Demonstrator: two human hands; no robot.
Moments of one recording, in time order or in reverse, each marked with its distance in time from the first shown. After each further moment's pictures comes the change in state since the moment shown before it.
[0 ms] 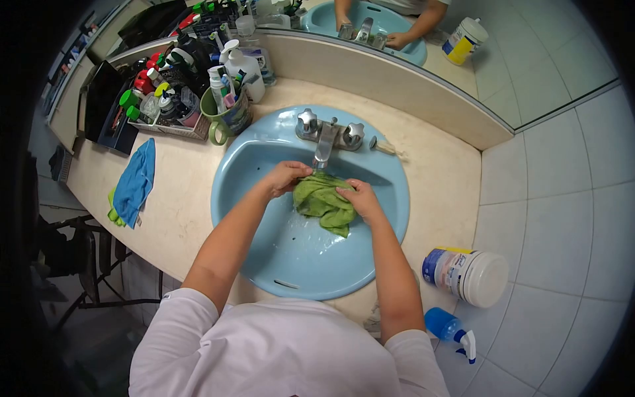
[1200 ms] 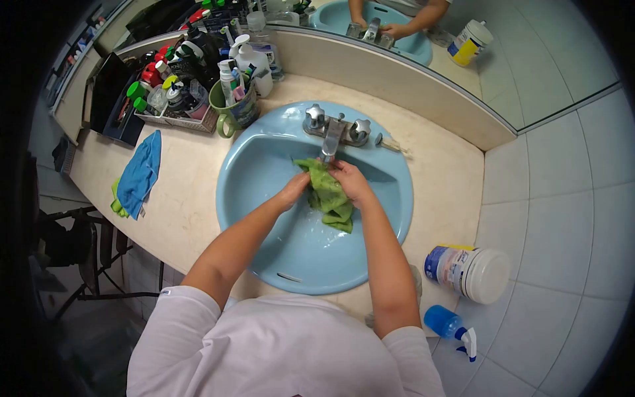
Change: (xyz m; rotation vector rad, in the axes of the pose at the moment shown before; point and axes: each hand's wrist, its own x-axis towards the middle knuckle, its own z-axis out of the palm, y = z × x) left_hand -0.015 -0.045 0.017 0.067 -0.007 0.403; right_hand 0.020 -0.033 0.032 0.186 -0.080 0.046
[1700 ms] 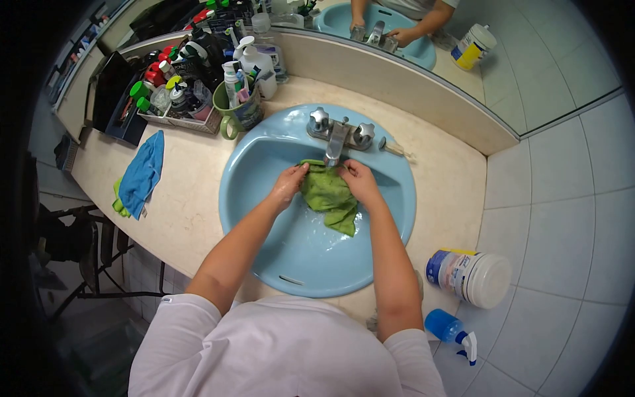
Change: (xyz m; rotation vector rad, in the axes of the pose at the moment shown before) left_hand 0.001 0.018 -0.011 -0.092 0.198 -0.172; right_hand 0.006 0.005 -0.016 -0.217 0.070 -0.172
